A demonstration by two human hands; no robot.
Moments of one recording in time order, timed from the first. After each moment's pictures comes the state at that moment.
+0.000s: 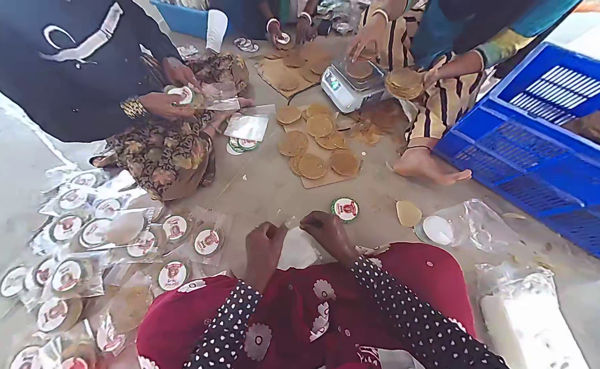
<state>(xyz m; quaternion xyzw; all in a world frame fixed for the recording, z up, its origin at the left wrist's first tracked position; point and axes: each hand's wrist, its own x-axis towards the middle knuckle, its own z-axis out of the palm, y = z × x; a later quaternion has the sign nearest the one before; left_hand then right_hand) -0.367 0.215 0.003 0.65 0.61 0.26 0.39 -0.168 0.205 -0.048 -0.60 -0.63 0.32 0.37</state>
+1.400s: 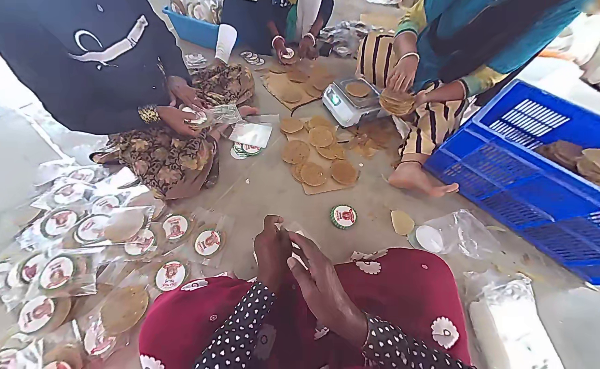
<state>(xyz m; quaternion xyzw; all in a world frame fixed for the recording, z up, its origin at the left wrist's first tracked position) -0.355 0.199 0.020 0.65 0.62 0.33 0.29 -0.259 0.121 0.054 -0.54 -0.60 0.38 0.45</state>
